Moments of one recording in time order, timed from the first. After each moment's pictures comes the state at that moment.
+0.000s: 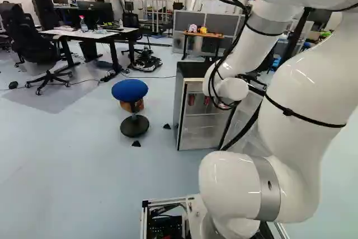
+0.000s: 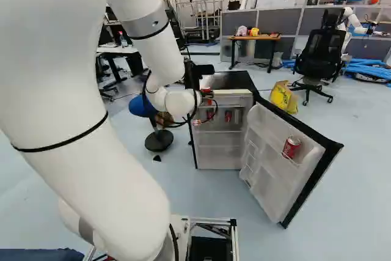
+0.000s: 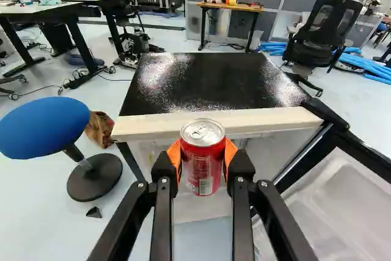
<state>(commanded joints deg) -14.8 -4.1 -27.9 -7.6 43.6 0.0</state>
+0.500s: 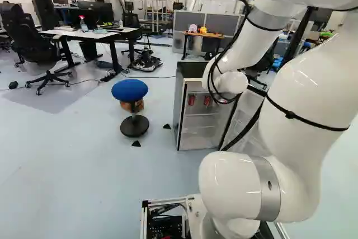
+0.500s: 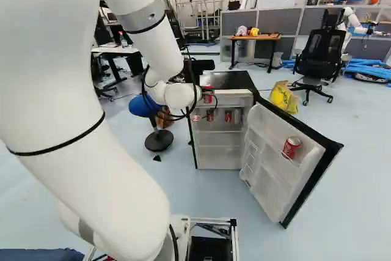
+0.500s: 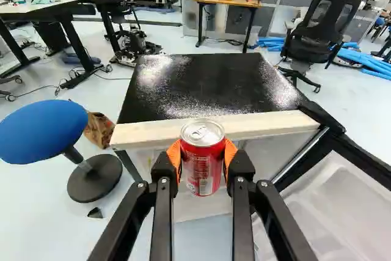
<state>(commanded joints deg) -14.0 -2.8 -30.3 -5.9 38.5 0.0</state>
